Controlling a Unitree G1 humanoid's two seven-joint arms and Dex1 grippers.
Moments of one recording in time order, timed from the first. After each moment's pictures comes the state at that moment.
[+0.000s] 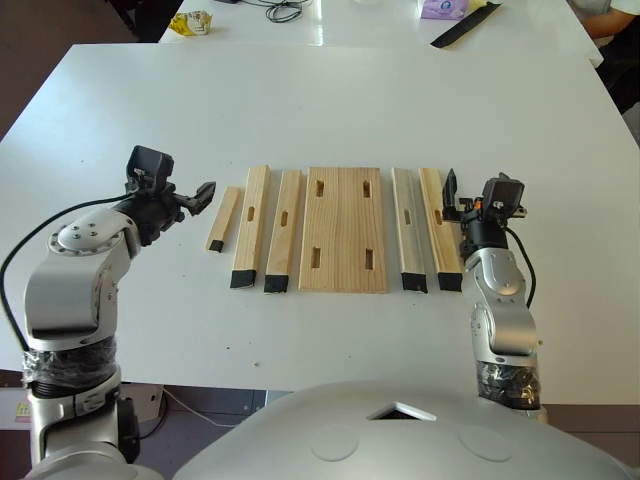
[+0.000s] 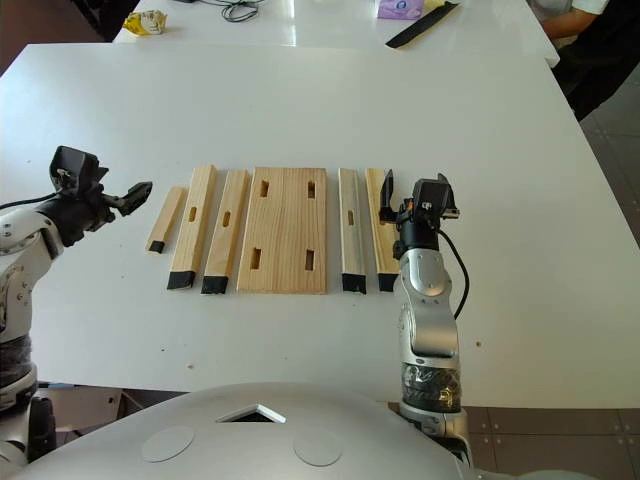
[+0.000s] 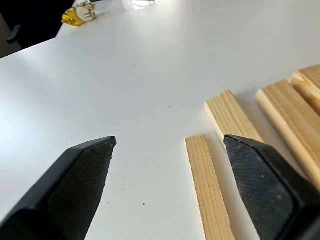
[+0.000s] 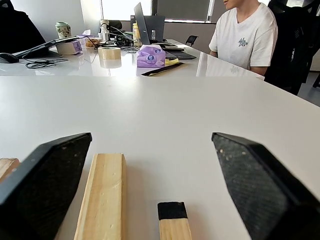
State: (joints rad) left arm -0.04 0.69 0.26 -0.46 -0.30 0.99 -0.46; right arm 0.13 0.02 -0.02 -0.30 -0.02 0.23 -0.09
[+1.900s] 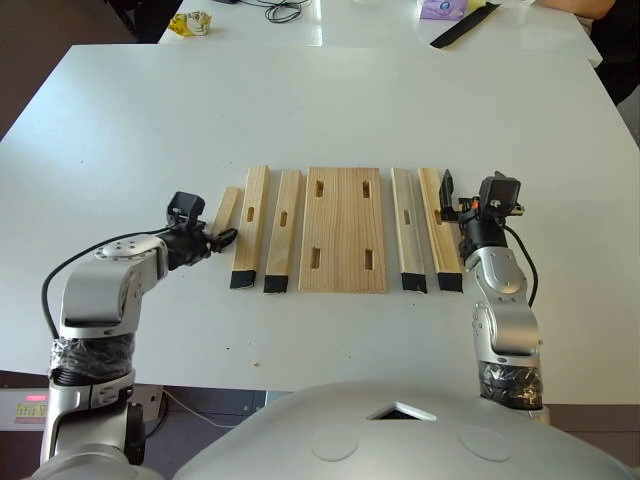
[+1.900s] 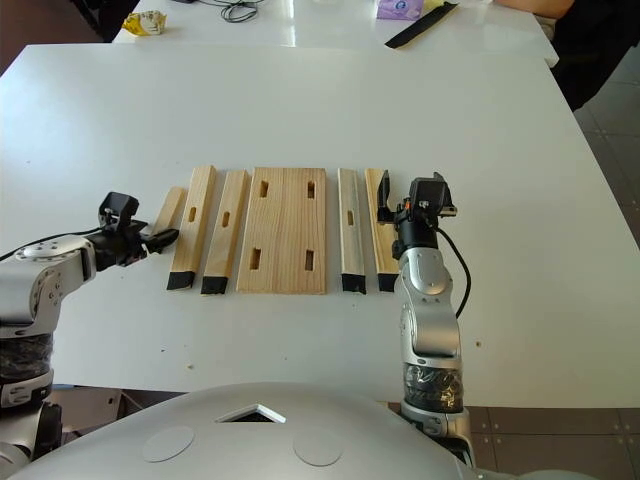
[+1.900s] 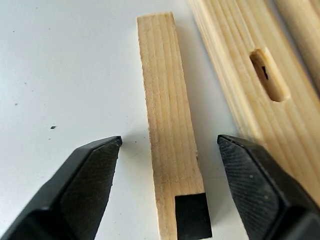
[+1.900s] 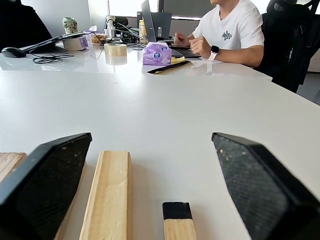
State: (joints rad) left arm -0.02 0.62 0.15 -0.28 -0.34 1.10 -0.43; right arm 0.11 -0.01 -0.01 -0.30 -0.02 0.27 -0.05
